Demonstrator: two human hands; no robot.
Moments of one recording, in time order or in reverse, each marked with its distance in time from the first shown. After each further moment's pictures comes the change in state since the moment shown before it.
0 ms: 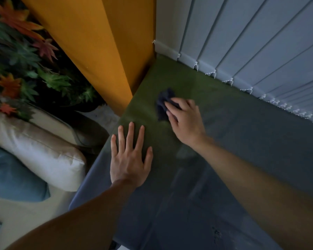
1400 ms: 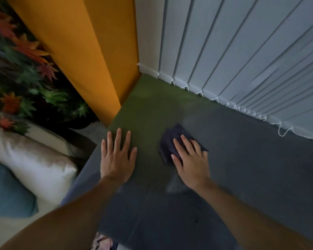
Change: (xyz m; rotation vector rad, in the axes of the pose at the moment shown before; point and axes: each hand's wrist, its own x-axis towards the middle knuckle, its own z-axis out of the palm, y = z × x) left_hand -0.005 0.003 -0.009 -0.022 -0.052 -0.018; right_hand -0.149 0.007 -0.043 -0.205 -0.163 0.245
